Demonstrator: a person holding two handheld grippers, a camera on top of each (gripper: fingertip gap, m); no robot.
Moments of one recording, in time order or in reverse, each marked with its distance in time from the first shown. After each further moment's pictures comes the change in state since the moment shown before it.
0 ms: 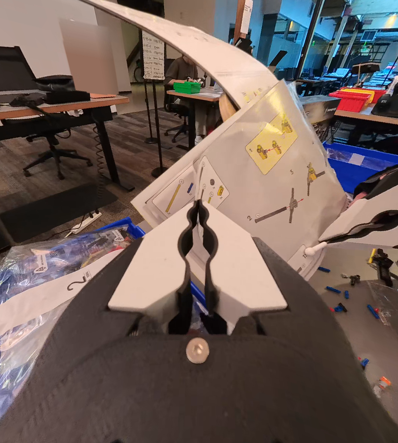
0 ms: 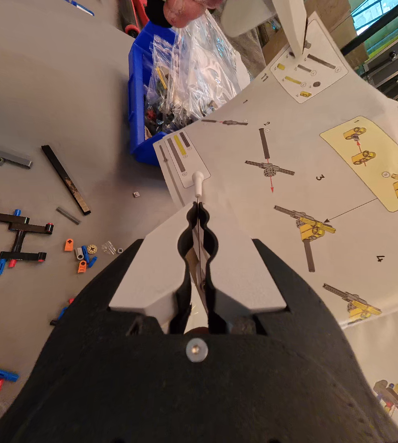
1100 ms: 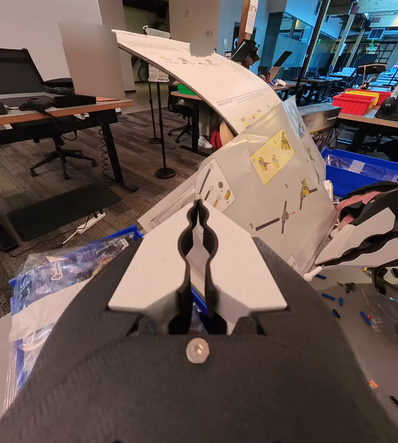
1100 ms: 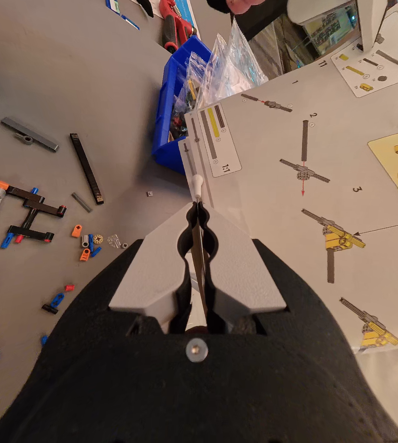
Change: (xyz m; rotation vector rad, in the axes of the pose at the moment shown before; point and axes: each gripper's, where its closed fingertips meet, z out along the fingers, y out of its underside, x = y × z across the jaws) left arm -0.001 -0.028 -0.007 -0.006 -0.017 -0.002; right arm -0.014 0.002 -0.001 0.081 -0.099 -0.112
